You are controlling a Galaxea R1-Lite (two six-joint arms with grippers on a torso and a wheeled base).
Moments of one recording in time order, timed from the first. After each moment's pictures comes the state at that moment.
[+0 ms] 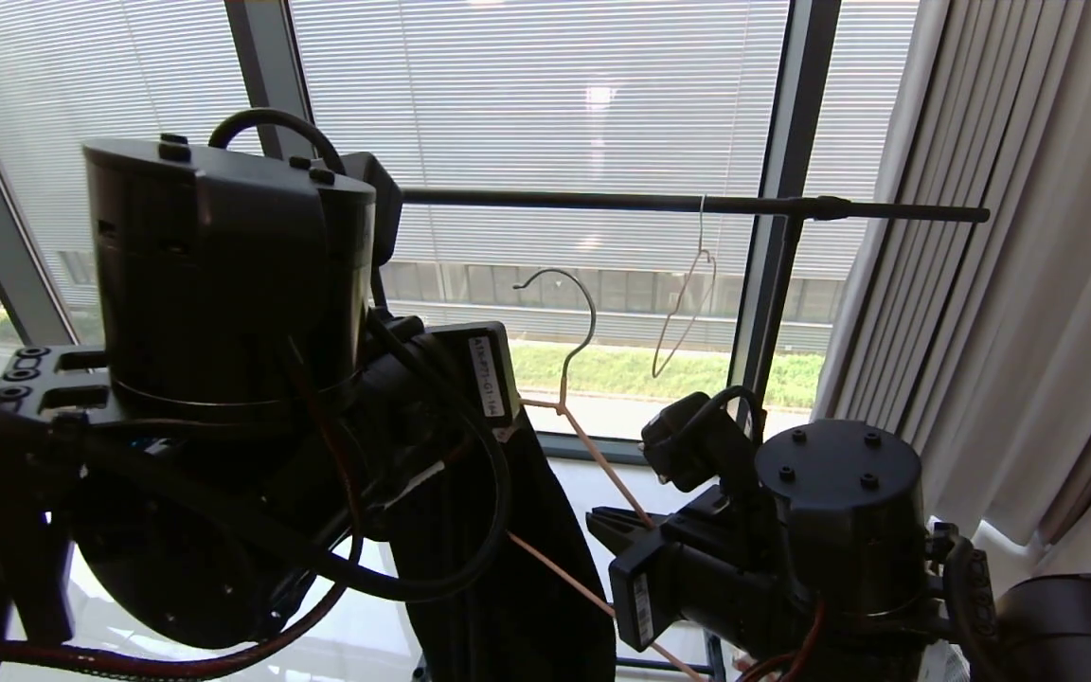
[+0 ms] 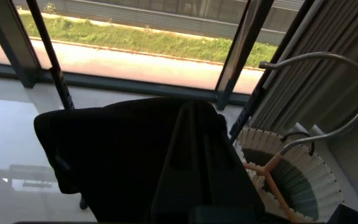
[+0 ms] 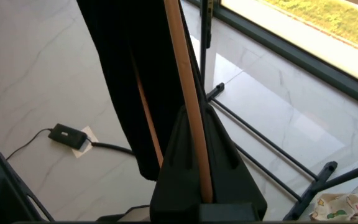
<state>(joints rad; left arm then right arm) -0.90 1.52 -1.03 -0.19 0.68 -0.31 1.08 1.76 -0.77 -0.67 -0.20 0.26</state>
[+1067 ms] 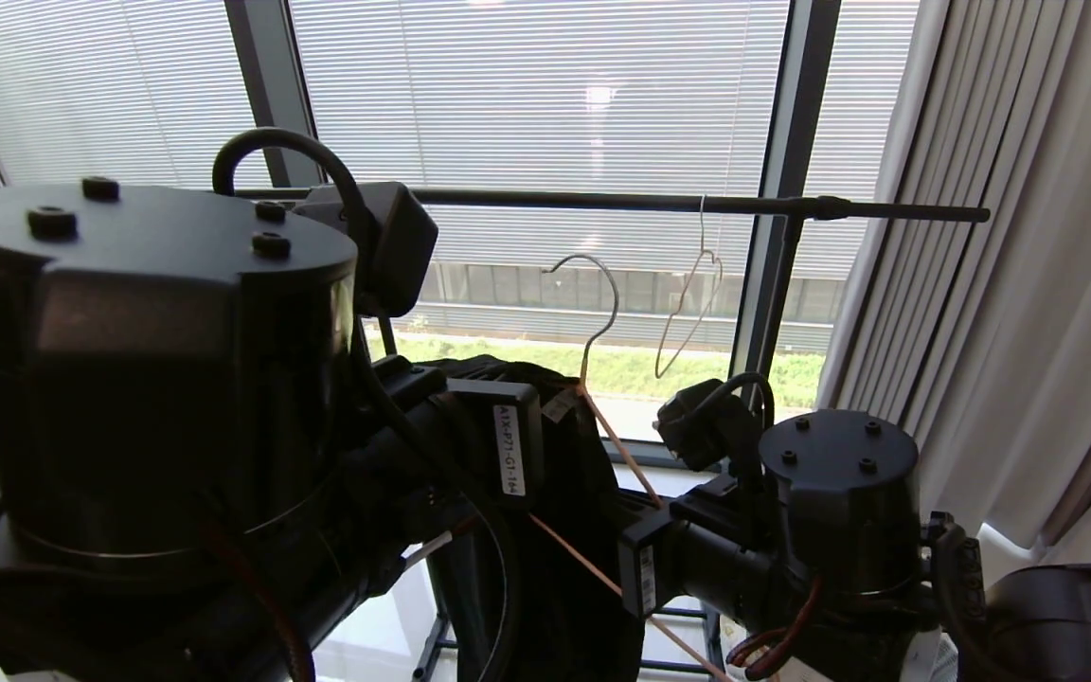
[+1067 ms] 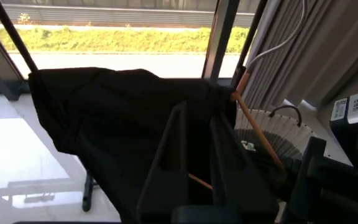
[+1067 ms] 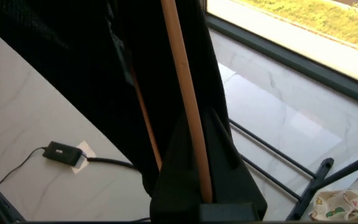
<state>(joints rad) -1.01 1.48 -0.97 -0.19 0.67 -0.26 1.05 1.78 -0.76 -0.72 -0.24 0.29</state>
